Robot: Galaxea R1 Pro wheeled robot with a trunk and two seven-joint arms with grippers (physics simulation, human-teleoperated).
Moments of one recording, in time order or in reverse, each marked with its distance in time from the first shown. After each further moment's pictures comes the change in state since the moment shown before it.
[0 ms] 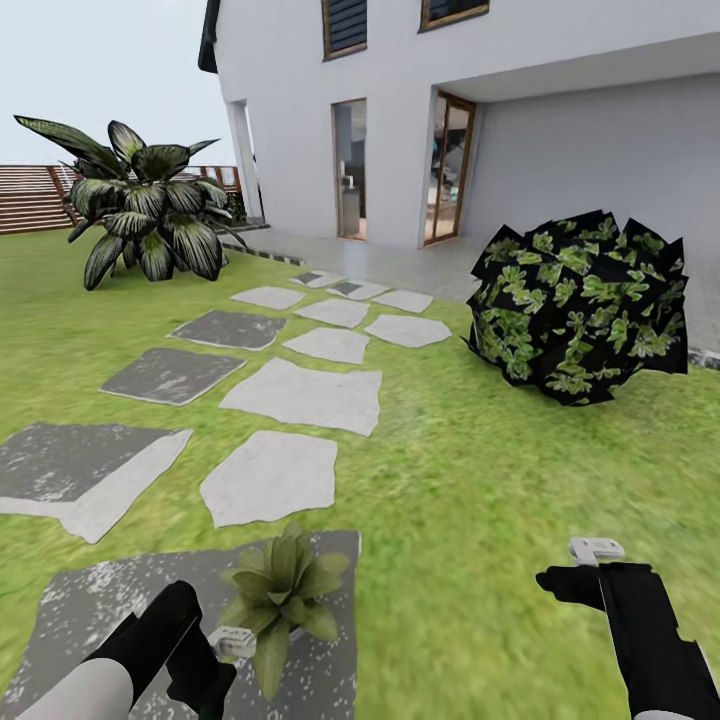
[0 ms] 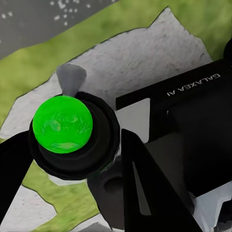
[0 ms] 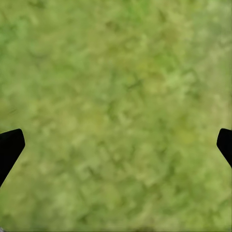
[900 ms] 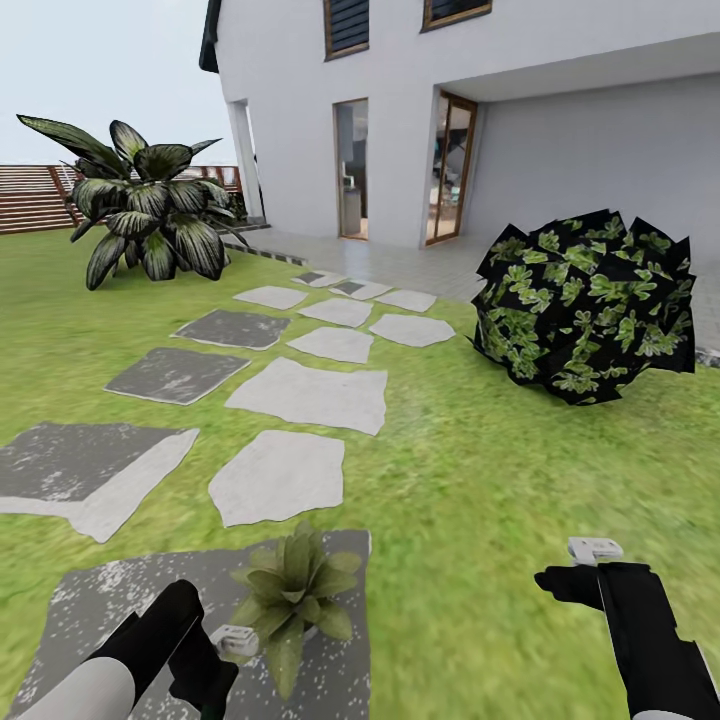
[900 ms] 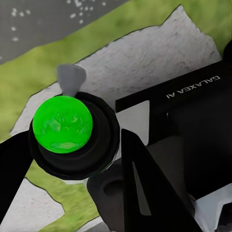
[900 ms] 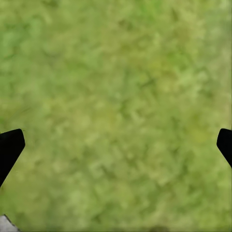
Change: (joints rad) left arm -0.002 -0.005 0.000 -0.003 0.002 0.000 0.003; right arm 0.000 0.003 0.001 -0.001 -0.002 0.001 0.001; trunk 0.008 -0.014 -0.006
